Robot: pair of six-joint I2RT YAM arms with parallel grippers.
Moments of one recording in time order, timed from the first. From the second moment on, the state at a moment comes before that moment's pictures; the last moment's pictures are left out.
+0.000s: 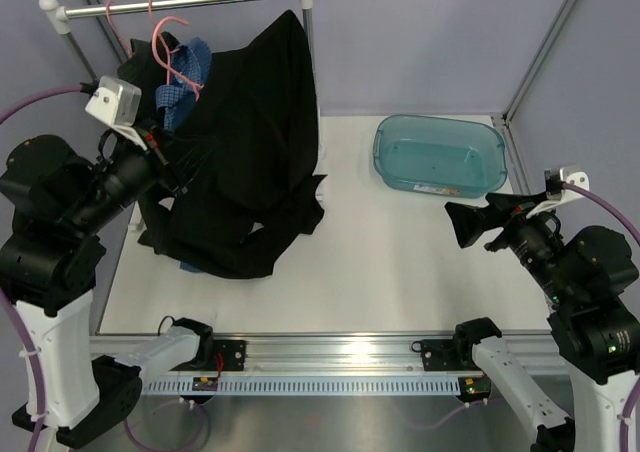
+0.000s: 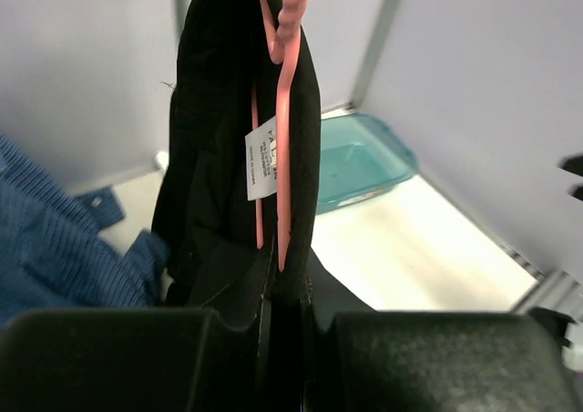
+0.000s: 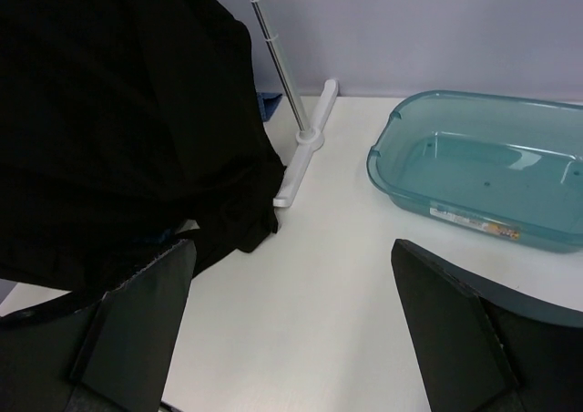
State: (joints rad) left arm -0.31 1.05 1.93 -0.91 0.34 -0.18; right arm 0.25 0.58 1.31 -0.78 -0.15 0.26
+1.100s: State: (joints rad) left arm -0.83 1.51 1.66 -0.57 0.38 -0.22; right arm 0.30 0.92 1.35 -0.54 -0.38 0.26
